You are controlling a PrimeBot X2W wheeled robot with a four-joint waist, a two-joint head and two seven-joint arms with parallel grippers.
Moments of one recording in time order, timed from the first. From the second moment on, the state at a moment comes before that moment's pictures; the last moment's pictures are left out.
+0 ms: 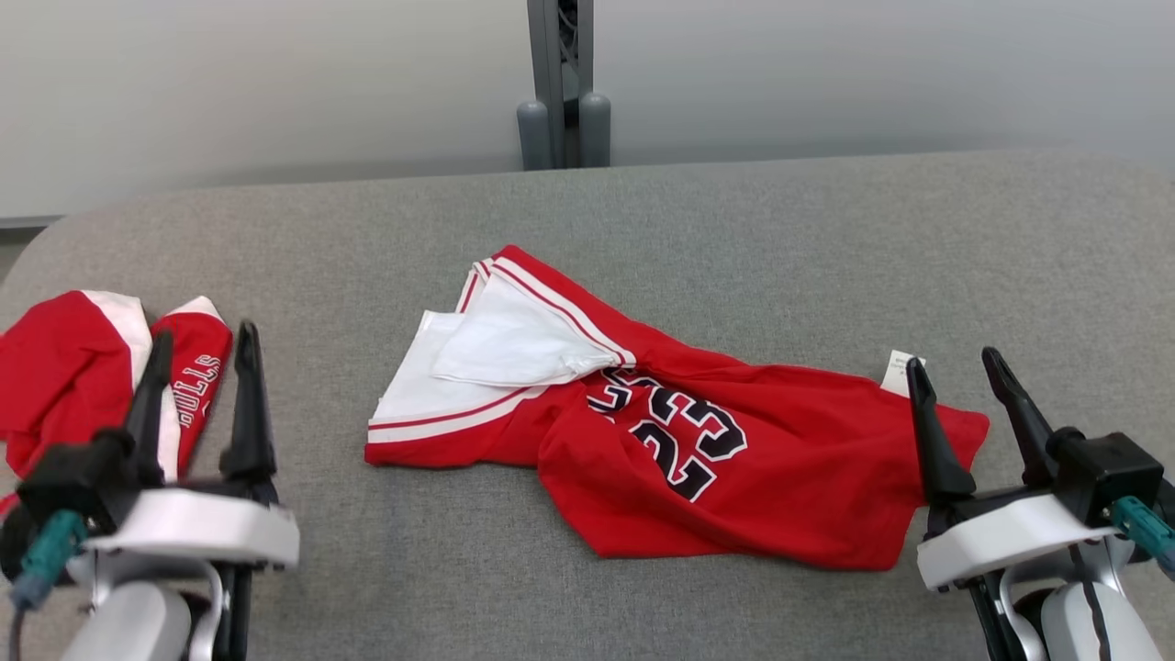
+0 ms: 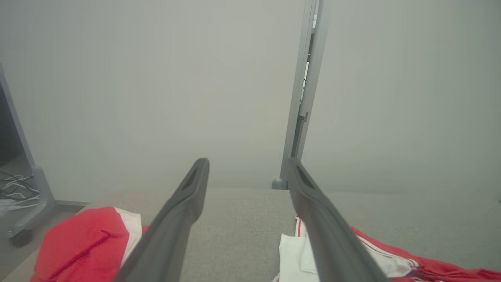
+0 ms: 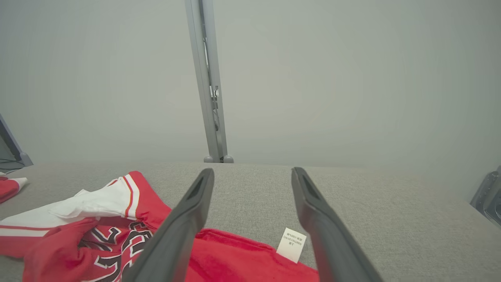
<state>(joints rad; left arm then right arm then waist) -0.18 0.43 -0.32 0.04 -0.63 0.29 -0.26 -0.15 -0.04 0.01 0.16 0.12 0.13 -0.17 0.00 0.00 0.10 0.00</state>
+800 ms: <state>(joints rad) -0.04 0.46 -0.39 0.07 -0.58 0.25 -0.23 -0.01 -0.04 0.01 0.08 0.15 0.13 -0.10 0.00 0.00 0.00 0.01</state>
